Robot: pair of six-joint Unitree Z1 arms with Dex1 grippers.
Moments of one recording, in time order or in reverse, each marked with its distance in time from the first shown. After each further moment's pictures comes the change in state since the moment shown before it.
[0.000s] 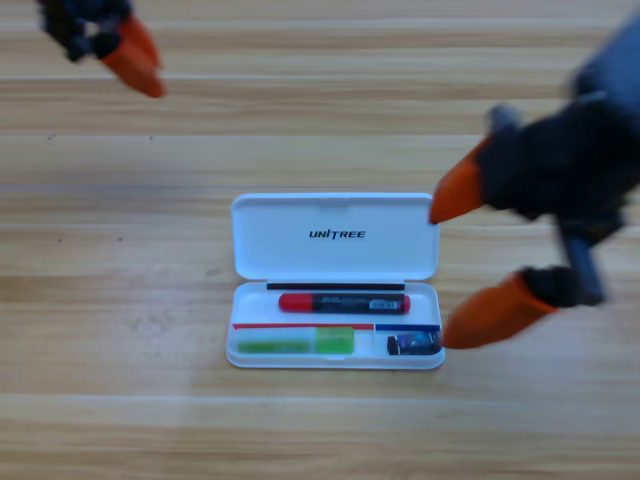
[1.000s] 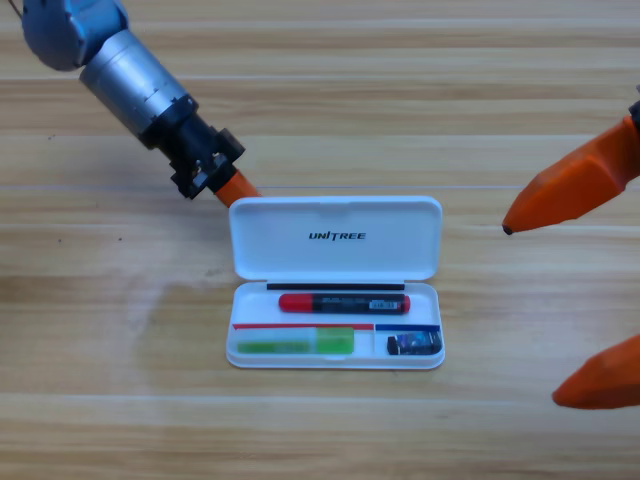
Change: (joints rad) arm 0 -0.023 0.438 -0.094 0.182 -0.451 0.093; arm 1 0.002 -0.238 0.136 -0.061 0.171 0.053
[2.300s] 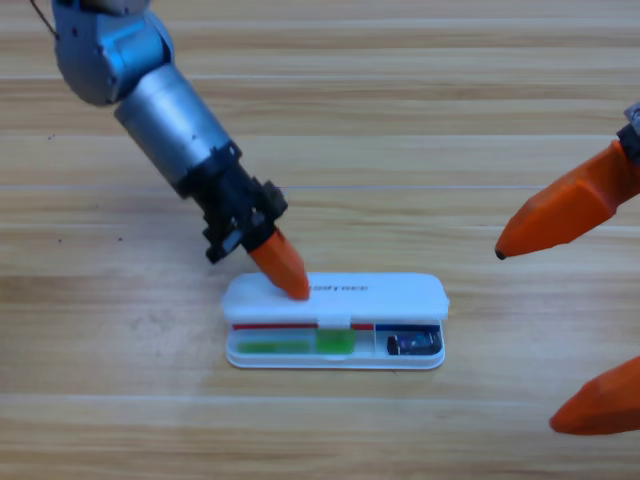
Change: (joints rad) arm 0 -0.167 -0.135 0.285 -0.202 0.029 -0.041; arm 1 0.000 0.015 0.012 -0.001 0.035 0.006
